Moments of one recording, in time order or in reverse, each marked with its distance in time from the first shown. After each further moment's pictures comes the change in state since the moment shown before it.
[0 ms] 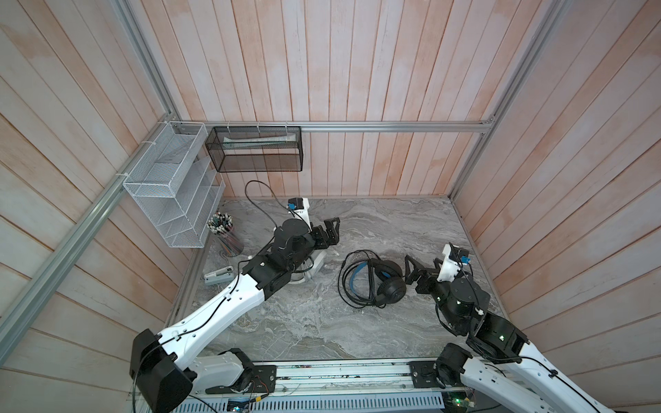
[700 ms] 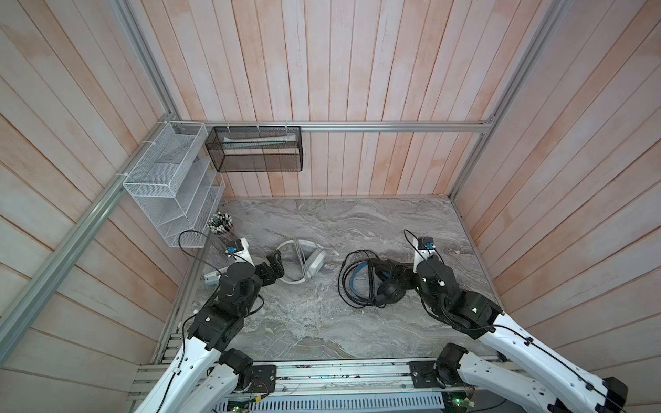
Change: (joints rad) left arm 0.256 -0.570 -0.426 -0.274 -0.105 0.005; right arm 0.000 0.280 0.102 -0.119 -0.097 -0.018
